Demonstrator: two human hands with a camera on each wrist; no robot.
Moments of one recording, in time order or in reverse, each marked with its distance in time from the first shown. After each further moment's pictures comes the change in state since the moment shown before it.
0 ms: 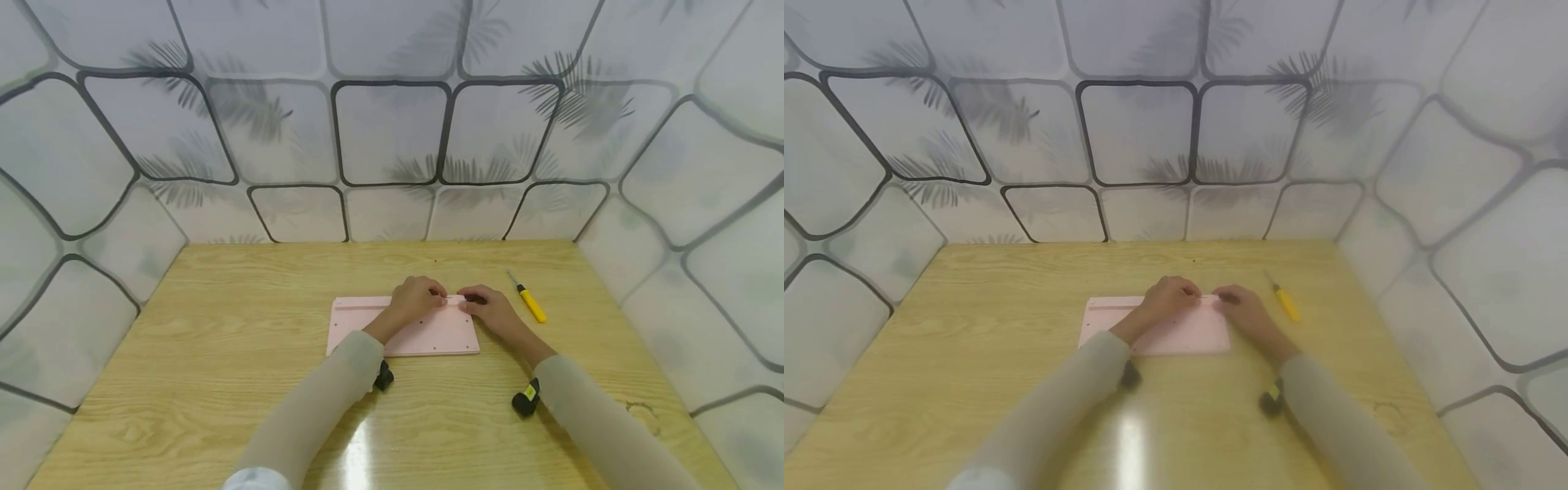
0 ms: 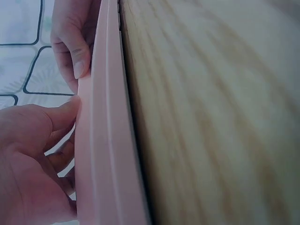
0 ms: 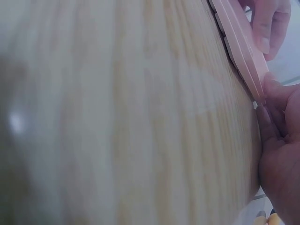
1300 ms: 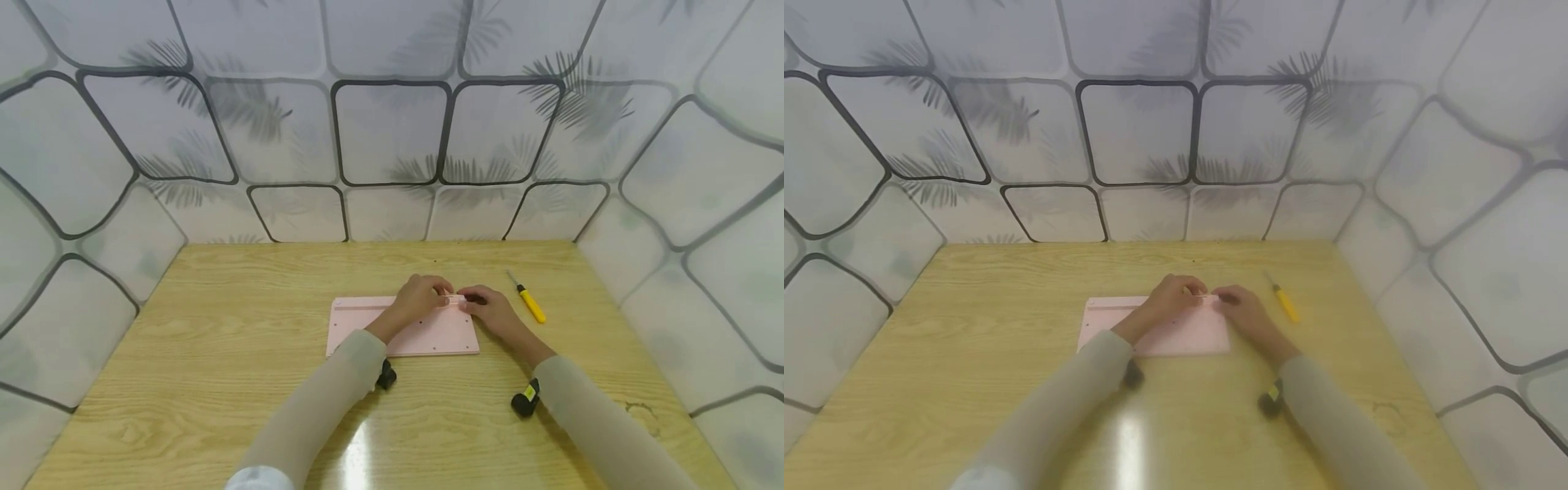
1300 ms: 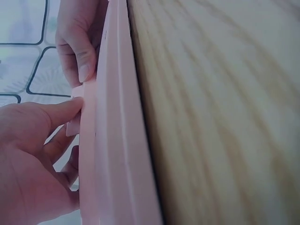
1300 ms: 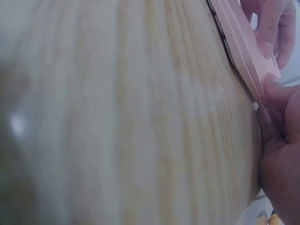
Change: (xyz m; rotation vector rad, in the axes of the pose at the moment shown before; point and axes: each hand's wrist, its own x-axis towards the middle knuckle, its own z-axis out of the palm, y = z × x) left_hand 0.007 -0.003 0.005 -0.090 -0.003 0.089; right_hand -0.003 -0.005 0.000 0.032 0.005 -0.015
